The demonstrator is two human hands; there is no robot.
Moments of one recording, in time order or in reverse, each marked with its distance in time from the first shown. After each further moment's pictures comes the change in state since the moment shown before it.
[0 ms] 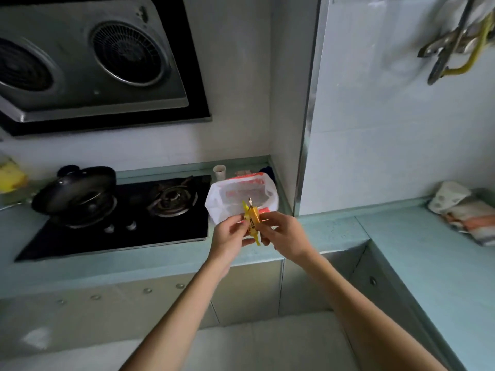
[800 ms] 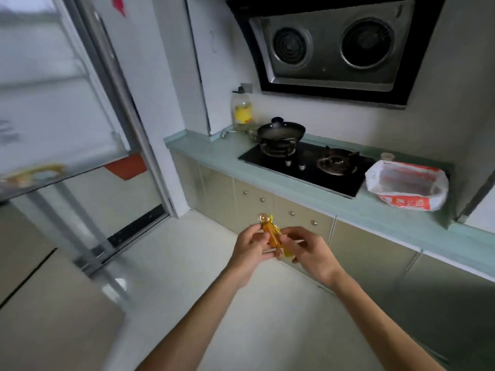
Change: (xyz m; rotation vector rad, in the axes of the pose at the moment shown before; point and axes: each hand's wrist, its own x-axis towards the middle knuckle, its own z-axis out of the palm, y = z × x) left_hand -0.449 -0.028 -0.149 -0.191 0.577 -0.021; right_hand -0.326 -0.117 0.172 0.194 -0.663 -0.147
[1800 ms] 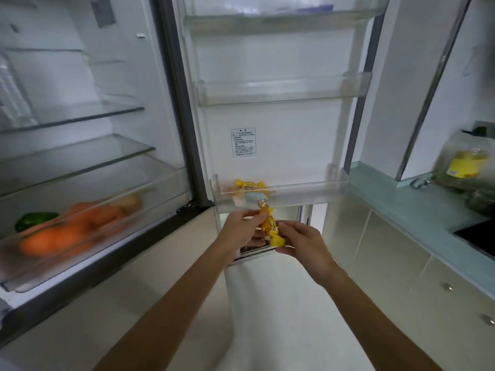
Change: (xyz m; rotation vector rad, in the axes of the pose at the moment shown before) left_hand 0.040 0.173 -0.578 0.104 0.644 0.052; right_hand 0.256 -0.209 0.549 0.400 -0.585 0.005
